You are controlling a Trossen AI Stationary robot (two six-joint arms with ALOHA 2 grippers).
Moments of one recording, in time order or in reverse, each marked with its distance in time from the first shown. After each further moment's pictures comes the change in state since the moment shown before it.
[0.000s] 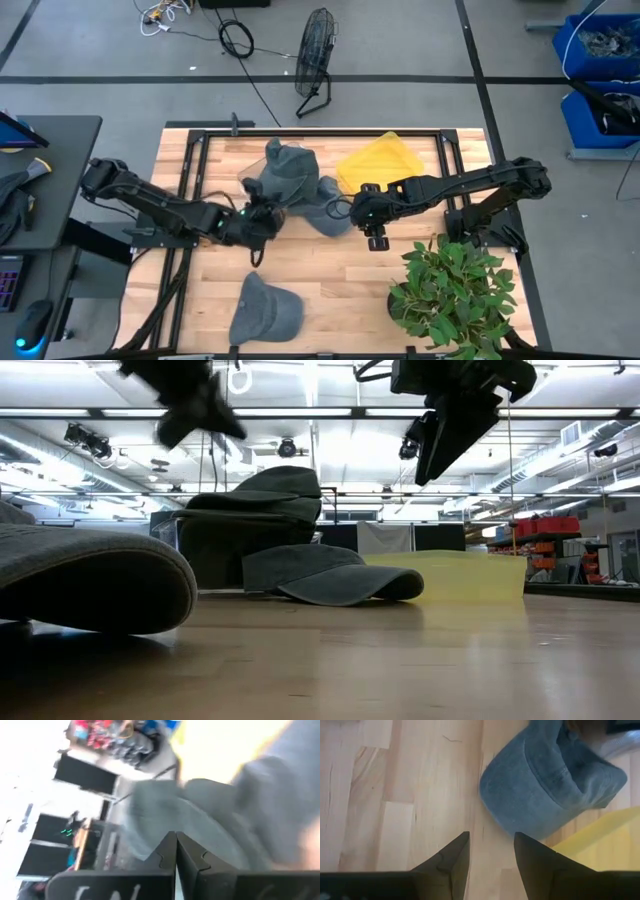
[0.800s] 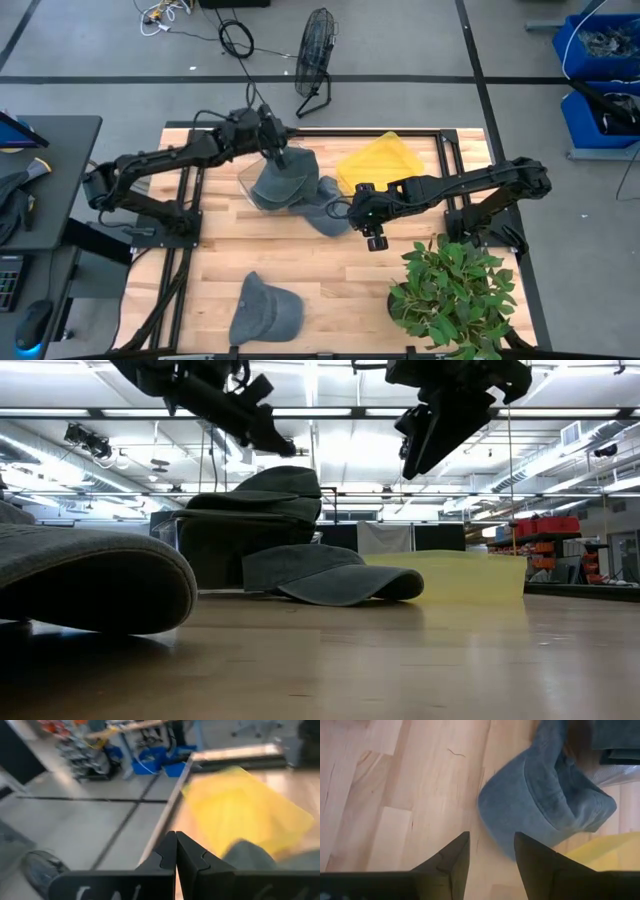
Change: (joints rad) left arm 0.803 0.037 0.052 0.429 1.100 -0.032; right arm 0.000 0.000 0.000 0.054 0.000 -0.106
